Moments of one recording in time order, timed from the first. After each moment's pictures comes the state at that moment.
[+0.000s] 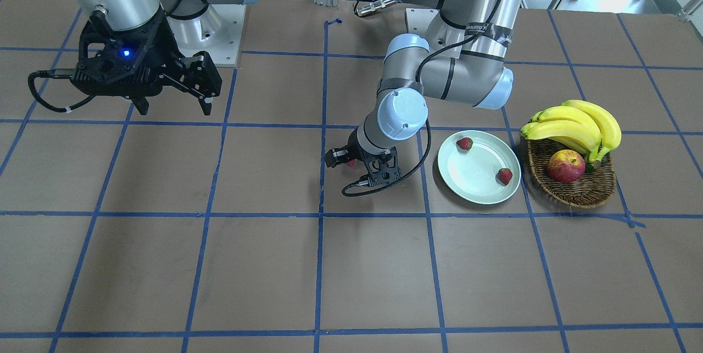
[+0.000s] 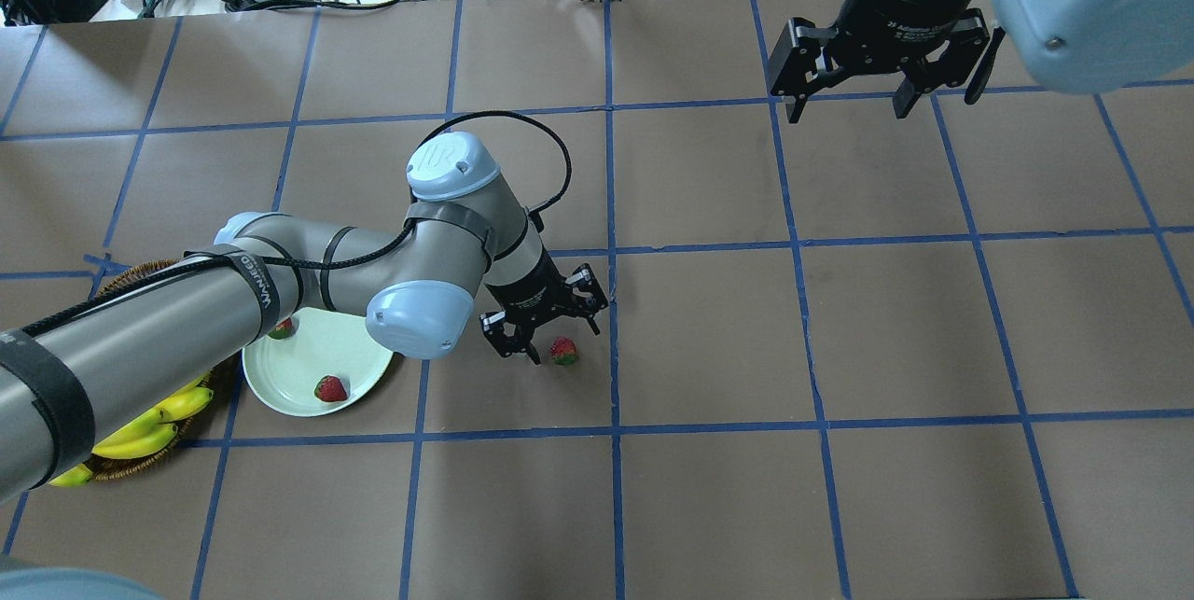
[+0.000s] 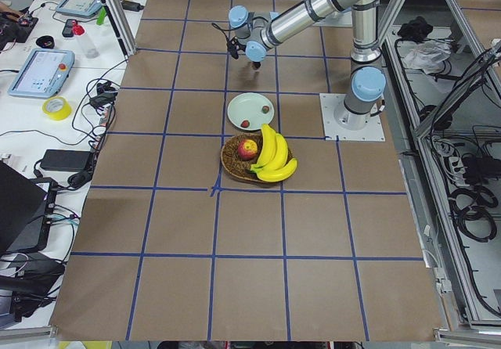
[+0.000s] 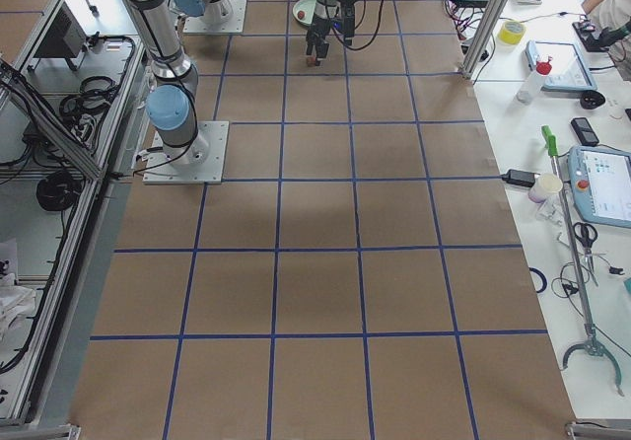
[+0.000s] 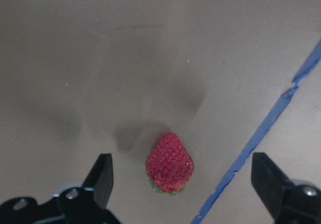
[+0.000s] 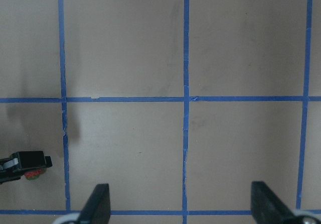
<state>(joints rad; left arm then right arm) -1.81 -1.95 -1.99 -0.97 1.27 -0.60 1.62 -1.53 1.54 -1.64 -1.56 0.05</state>
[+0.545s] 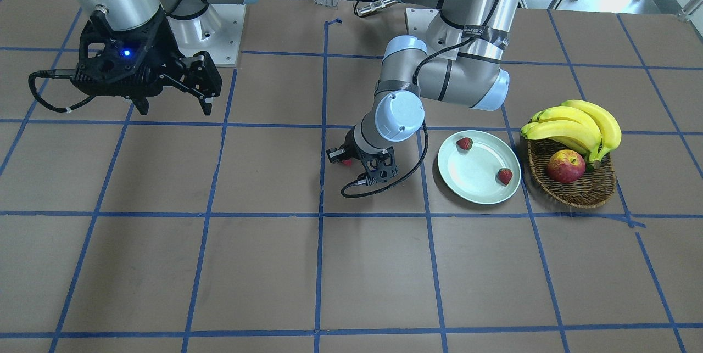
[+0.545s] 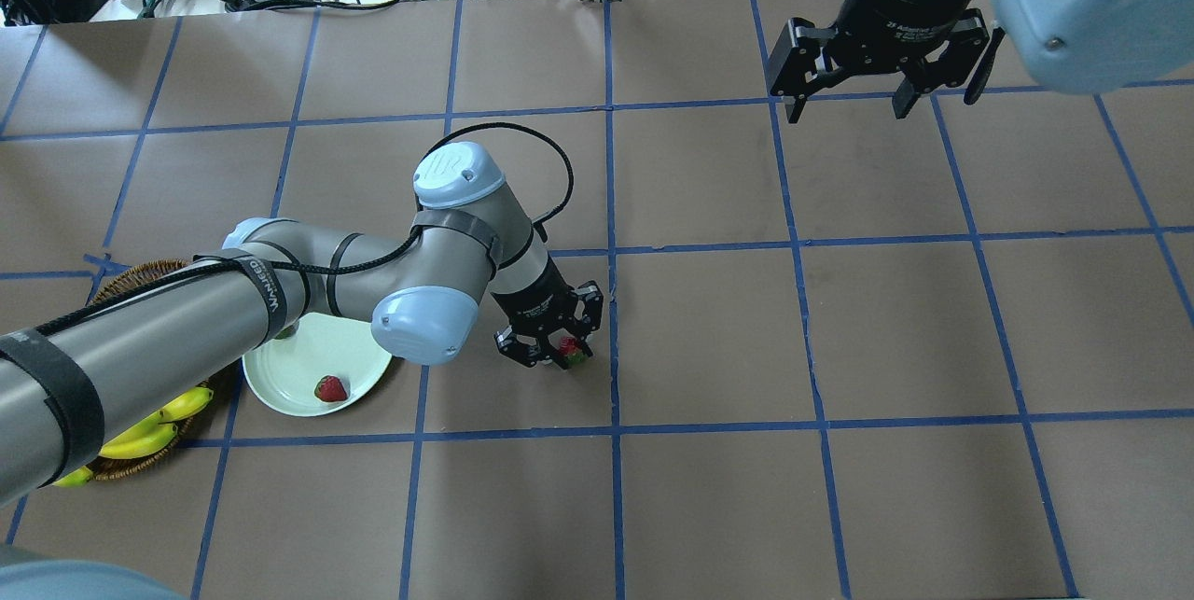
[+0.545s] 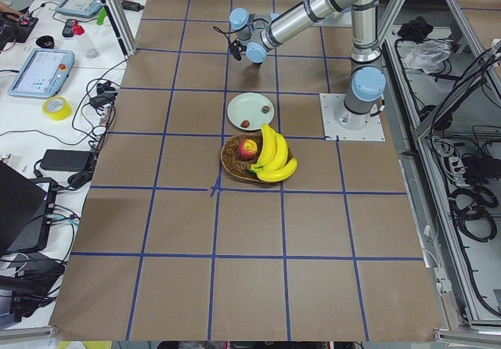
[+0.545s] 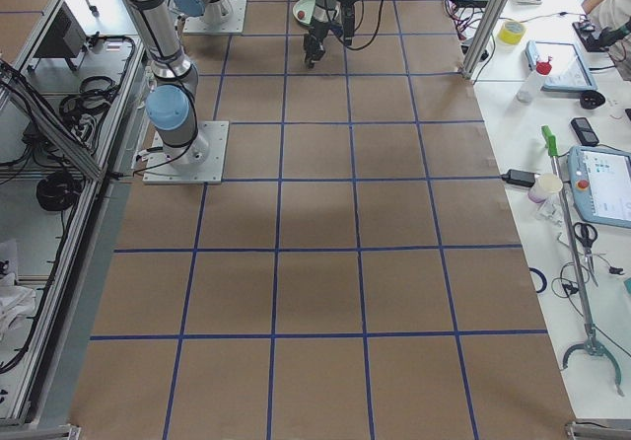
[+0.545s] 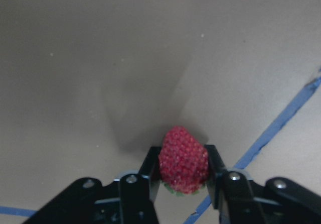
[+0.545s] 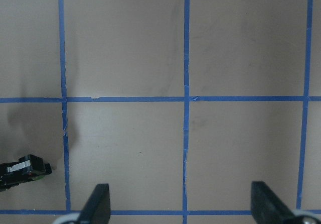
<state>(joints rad) -1.81 -1.95 -2.00 -0.97 1.25 -0.63 1.62 -1.53 1.54 -1.64 -1.56 0.05</state>
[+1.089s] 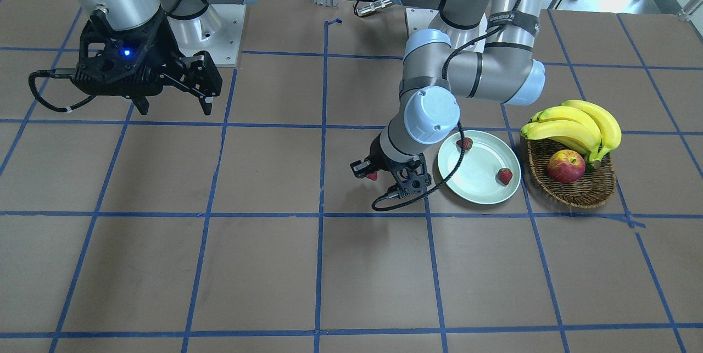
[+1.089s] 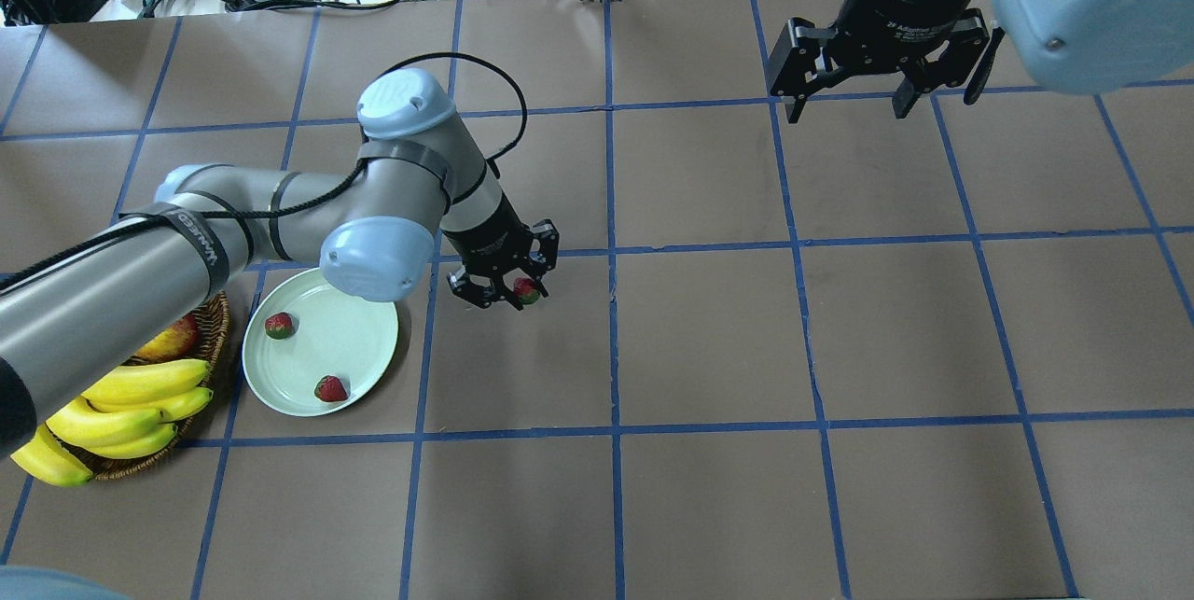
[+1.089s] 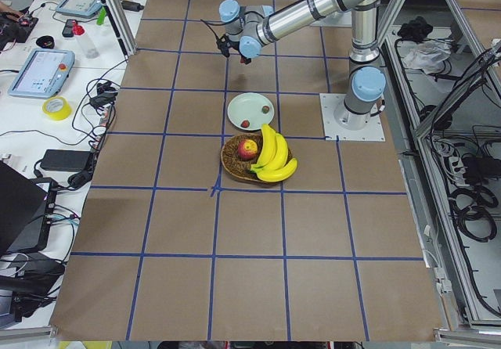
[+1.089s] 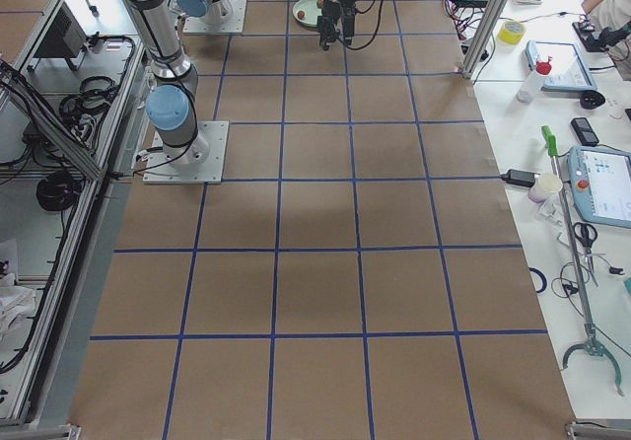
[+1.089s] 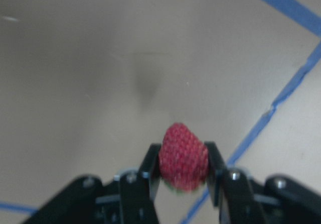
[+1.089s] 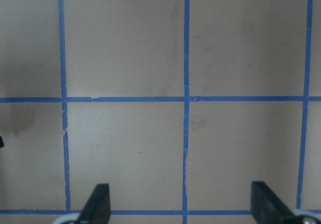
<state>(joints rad) -1.70 -1.90 -1.86 -1.13 1.37 -0.59 1.62 -1.53 1.54 -1.64 -1.56 0.05</state>
